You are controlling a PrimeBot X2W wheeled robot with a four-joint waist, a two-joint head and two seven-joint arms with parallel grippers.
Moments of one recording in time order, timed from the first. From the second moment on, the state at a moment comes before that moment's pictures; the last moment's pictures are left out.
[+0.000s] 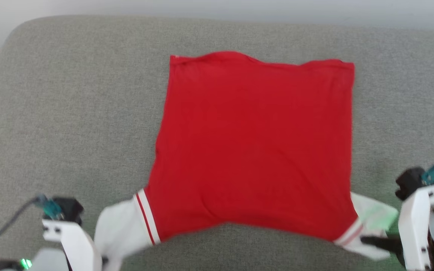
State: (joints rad) left arm -0.10 0.89 -0.54 -0.30 -0.98 0.40 0.79; right arm -0.17 -0.62 0.26 0.03 1.05 0.13 1.02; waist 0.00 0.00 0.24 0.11
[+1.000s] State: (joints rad) left arm -0.09 0.78 -0.54 -0.32 -1.00 0.35 0.67; right arm -0.28 -0.37 -0.07 -0.36 0.52 0.13 0.91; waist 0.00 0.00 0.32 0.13
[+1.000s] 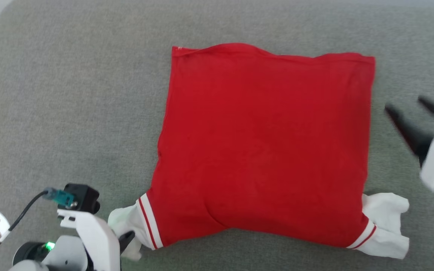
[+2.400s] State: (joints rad) left arm -0.23 0.72 -0.54 -0.17 -0.99 0.25 0.62; right arm -0.62 -0.45 0.11 0.22 0.55 0.13 1.04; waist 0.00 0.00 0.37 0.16
